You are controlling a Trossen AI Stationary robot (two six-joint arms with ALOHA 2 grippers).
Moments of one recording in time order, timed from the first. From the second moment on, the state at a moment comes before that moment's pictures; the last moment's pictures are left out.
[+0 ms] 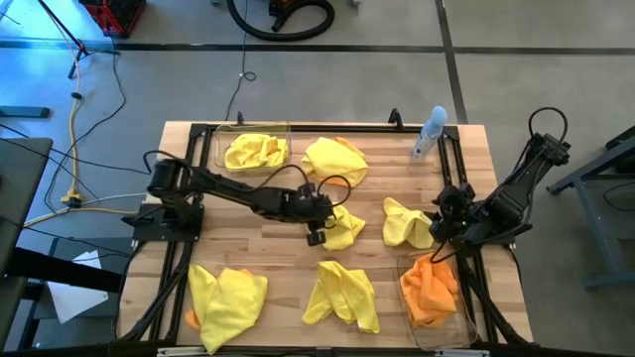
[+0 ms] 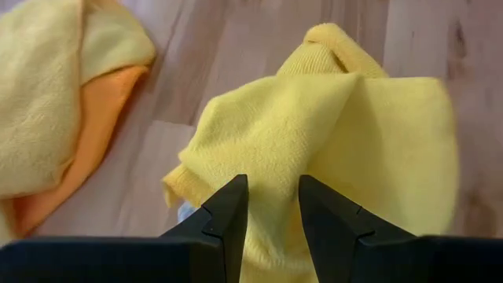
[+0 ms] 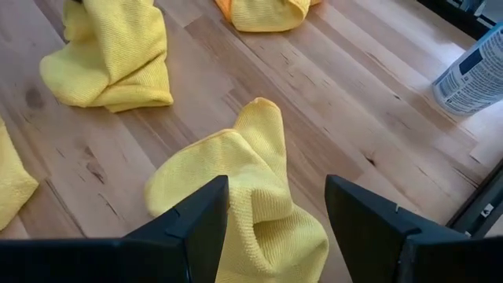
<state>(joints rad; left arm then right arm) -0.07 1.85 1.20 -0.27 -0.29 -0.14 0.78 0.80 0.74 -1.40 0.70 1.45</state>
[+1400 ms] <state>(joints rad) -0.07 1.47 1.21 -0.71 -0.50 -0.07 0.49 1.01 0.43 0.01 0.57 0.51</state>
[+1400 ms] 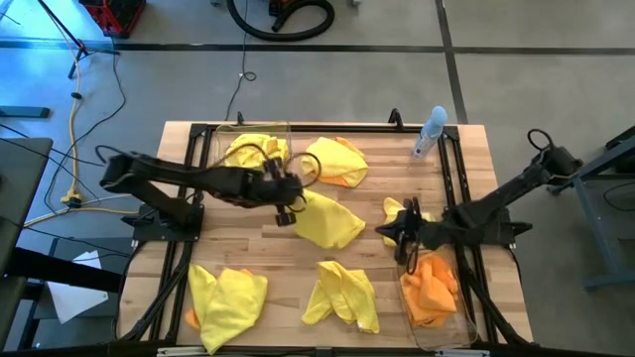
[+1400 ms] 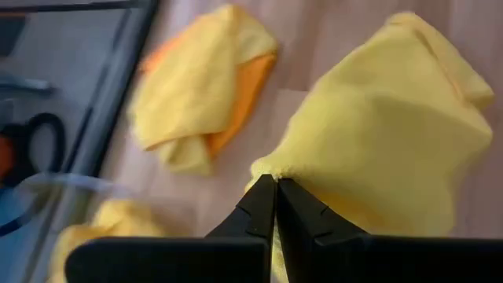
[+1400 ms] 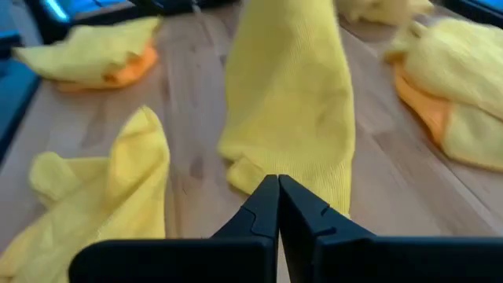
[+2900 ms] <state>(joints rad) 0.58 1.29 1.21 -0.56 -0.42 0.09 0.40 1.01 0.38 0.13 0.47 0.36</state>
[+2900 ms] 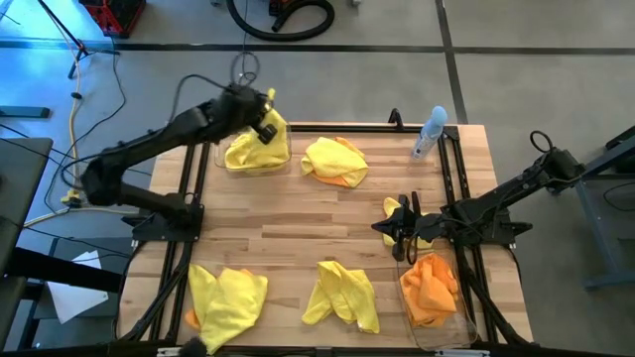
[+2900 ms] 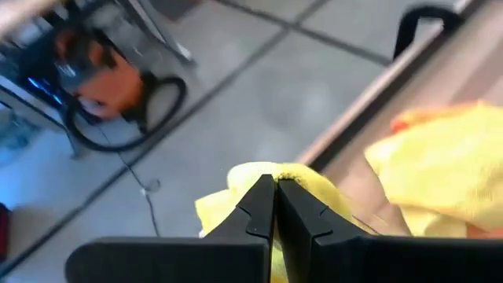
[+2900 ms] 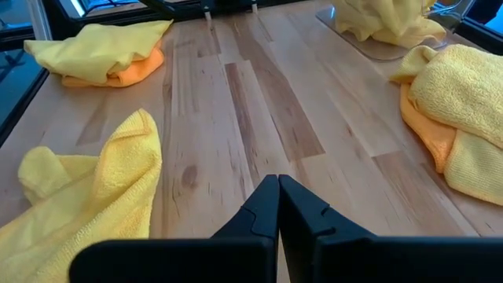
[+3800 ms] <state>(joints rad) 0.66 1.75 1.21 -0.65 -0.13 0.06 0.39 1.01 0.38 0.10 0.48 0.35</state>
